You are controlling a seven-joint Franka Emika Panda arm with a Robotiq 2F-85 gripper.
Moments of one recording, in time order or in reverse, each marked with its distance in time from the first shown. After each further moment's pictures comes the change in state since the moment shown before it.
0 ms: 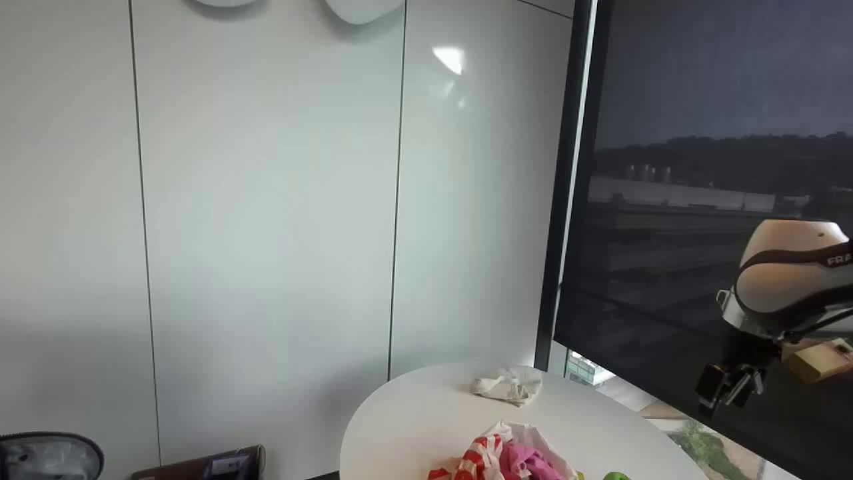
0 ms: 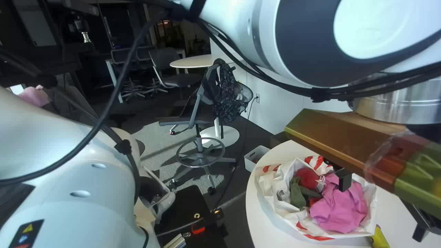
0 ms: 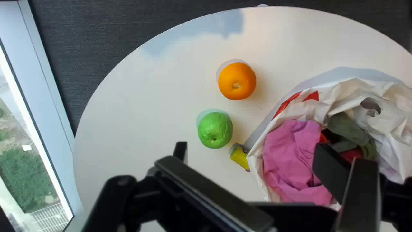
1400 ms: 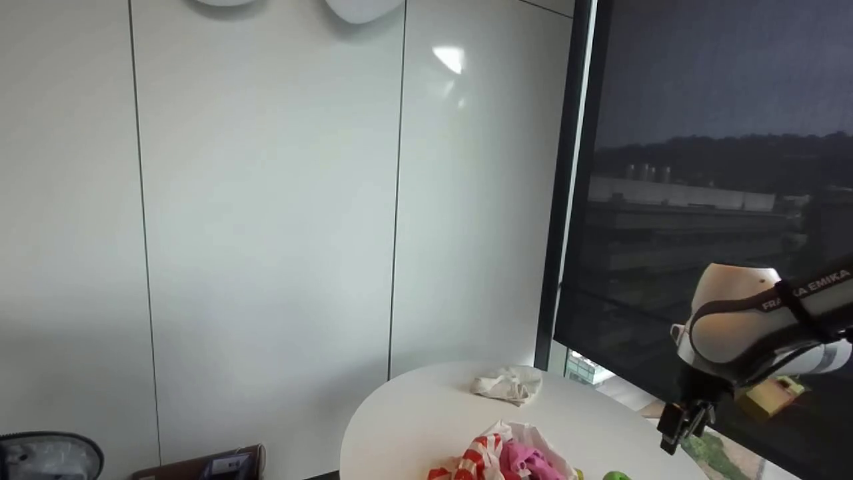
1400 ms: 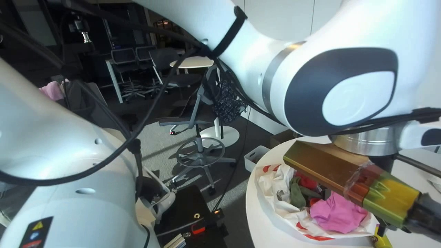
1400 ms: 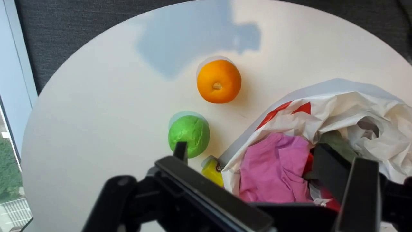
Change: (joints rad) arm 0.084 0.200 0.024 -0.052 0.014 0.220 -0.013
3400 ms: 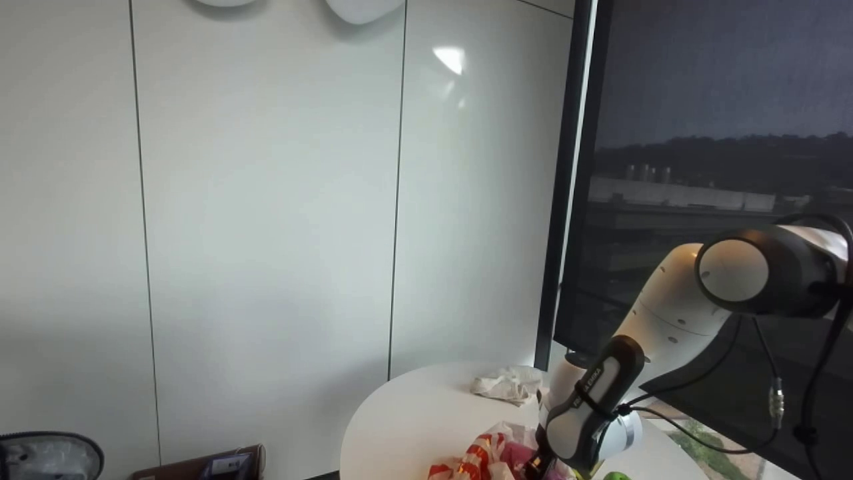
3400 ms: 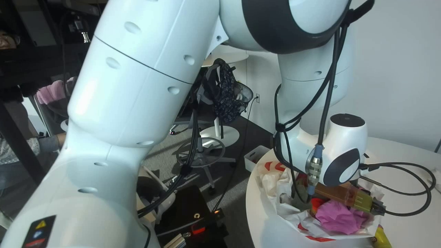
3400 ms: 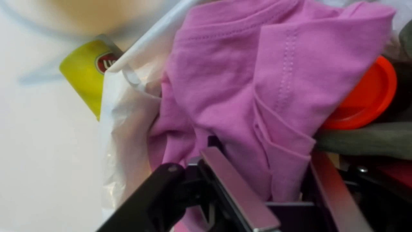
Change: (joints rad) arm 0.007 1.025 0.285 0.556 0.014 0.566 0.035
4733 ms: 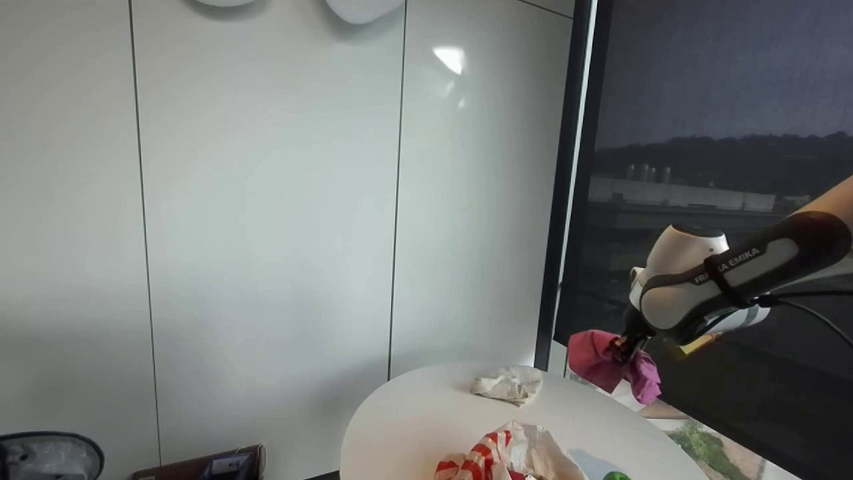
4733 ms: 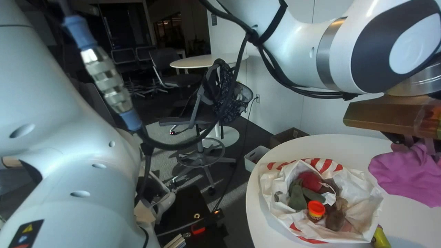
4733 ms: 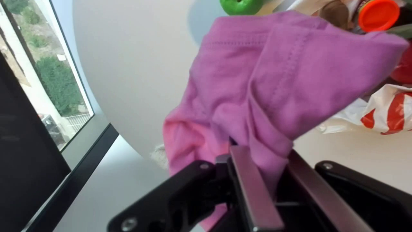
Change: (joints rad) arm -0.097 -0.817 -0.127 -0.279 -0.058 -0.310 0.070
